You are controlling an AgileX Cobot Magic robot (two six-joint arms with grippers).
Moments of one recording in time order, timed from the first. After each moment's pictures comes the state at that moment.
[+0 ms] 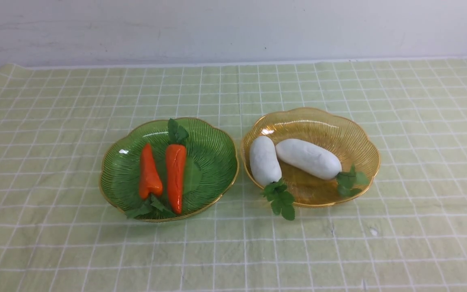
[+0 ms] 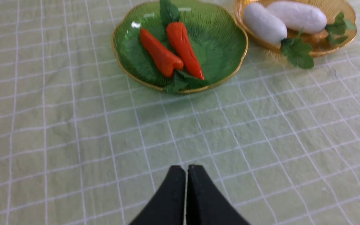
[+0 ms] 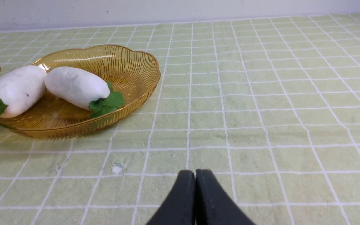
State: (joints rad) right arm 0.02 -0.01 0.02 0.00 0.40 0.05; left arm -0.30 0.16 -0.76 0.01 1.16 -0.07
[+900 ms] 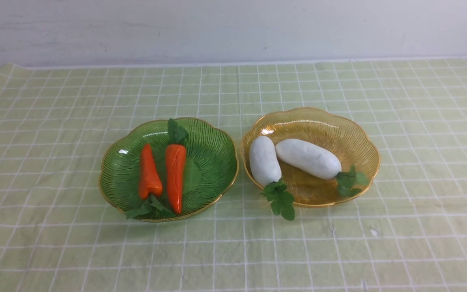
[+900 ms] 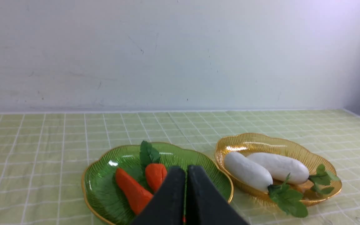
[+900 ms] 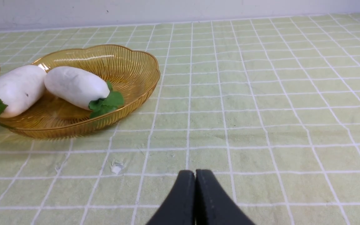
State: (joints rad) right arm 0.02 -0.01 0.02 0.00 0.40 0.05; left arm -0.30 0.00 -0.23 -0.08 0.30 -0.07
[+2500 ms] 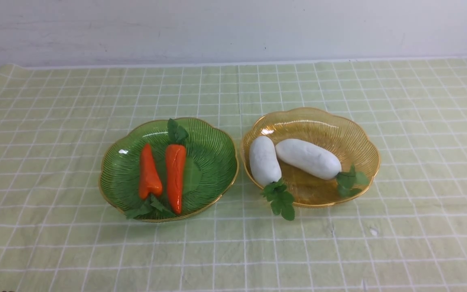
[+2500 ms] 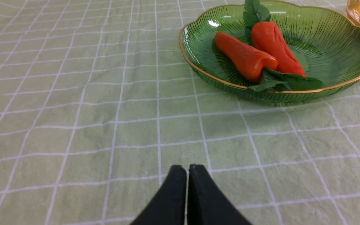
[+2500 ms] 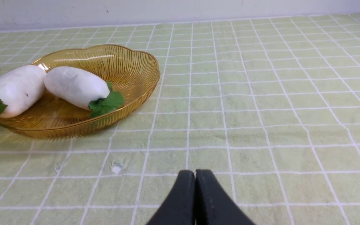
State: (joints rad) right arm 0.02 -0.01 0.02 0.00 0.40 0.05; left arm -0.06 -0.01 0.03 0.01 0.38 0.03
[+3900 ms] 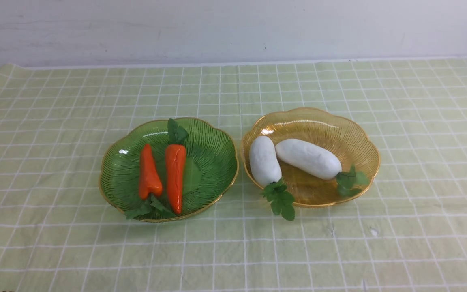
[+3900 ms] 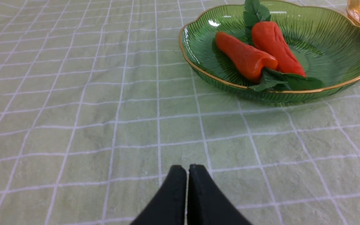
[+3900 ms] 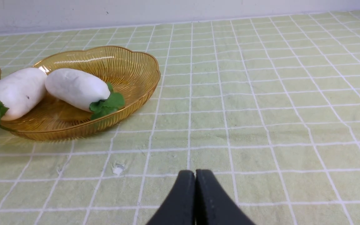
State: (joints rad) right arm 0.02 -0.01 0.02 0.00 0.40 0.07; left arm -0.06 -0.01 0.03 0.01 0.38 0.03
